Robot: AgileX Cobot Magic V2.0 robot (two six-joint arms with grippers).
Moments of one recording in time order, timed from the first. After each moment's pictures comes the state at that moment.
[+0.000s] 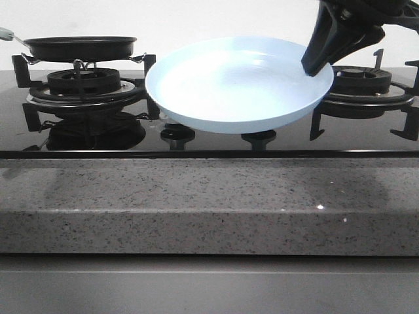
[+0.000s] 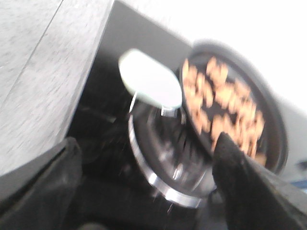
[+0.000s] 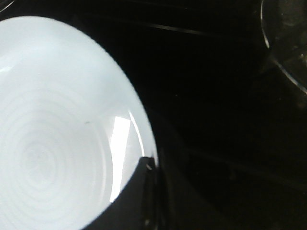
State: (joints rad) left arm 0.28 1.51 -1.19 -1.00 0.66 0.53; right arm 0.30 1.47 -1.16 0.32 0.63 -0.05
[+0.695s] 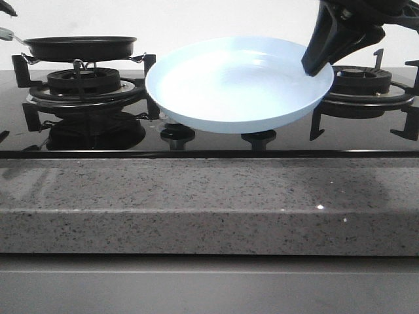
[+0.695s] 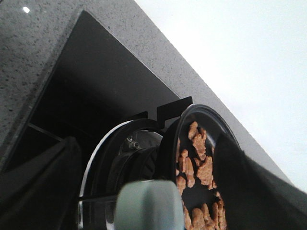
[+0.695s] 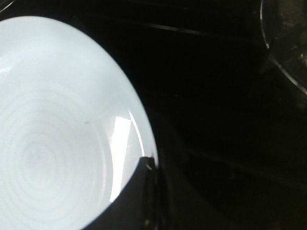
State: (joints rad) left arm 0.28 1.87 -1.43 -1.38 0.75 0.63; right arm 0.30 1.47 -1.16 0.32 0.63 -0.05
